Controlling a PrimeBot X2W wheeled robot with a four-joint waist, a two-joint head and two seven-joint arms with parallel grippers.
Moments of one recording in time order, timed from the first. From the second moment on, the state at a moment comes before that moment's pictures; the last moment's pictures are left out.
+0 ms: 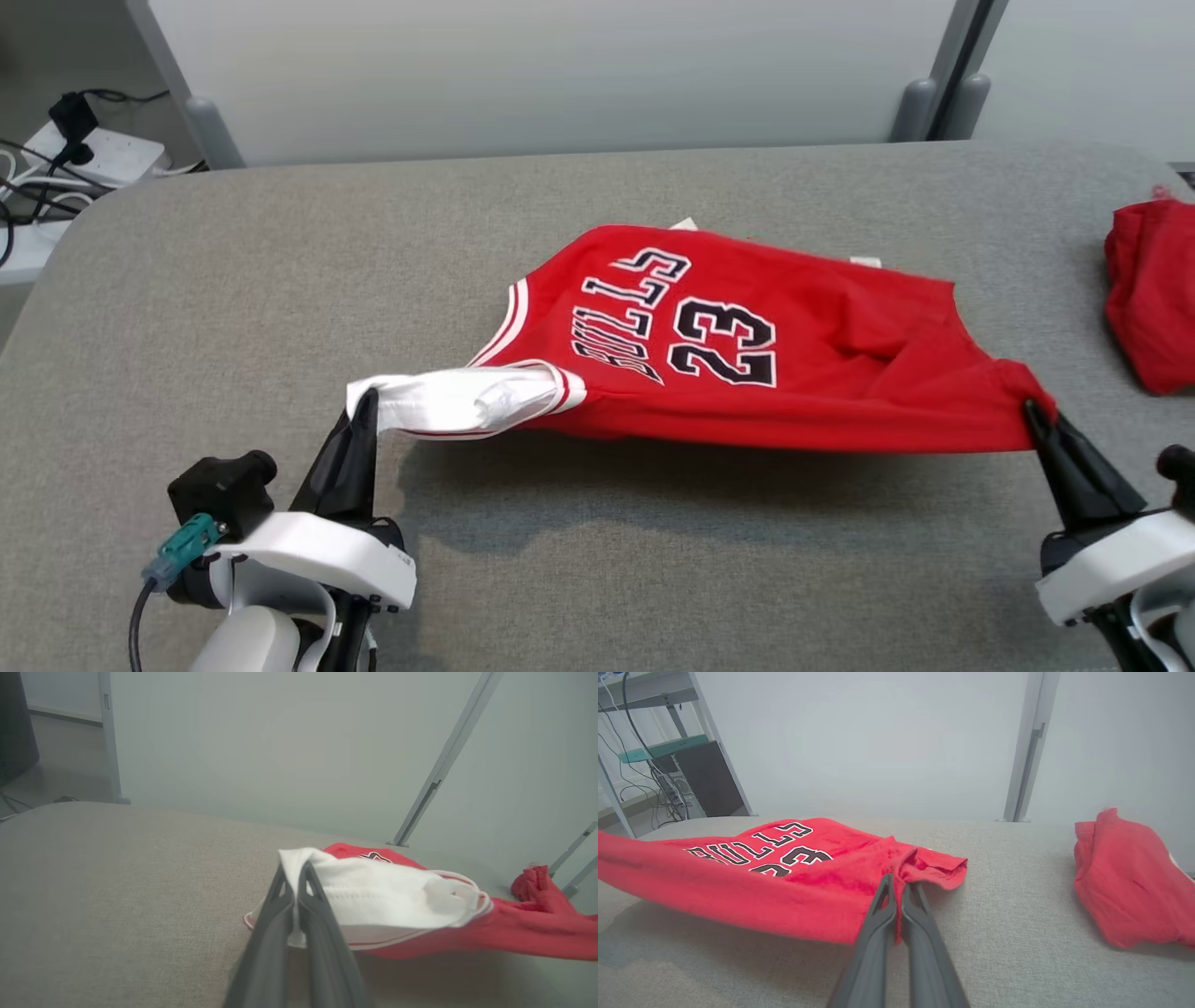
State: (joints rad) left arm -0.17 0.21 -0.31 0.20 -0.61 0.11 -0.15; right arm -0.21 -0.44 0.32 0.36 0.58 0.13 -0.25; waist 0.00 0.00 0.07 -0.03
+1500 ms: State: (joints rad) left arm -0.11 0.23 -0.34 0.19 -0.65 0.12 -0.12; right arm -0.06 -0.32 0.31 0.46 0.55 0.13 -0.04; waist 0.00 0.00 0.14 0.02
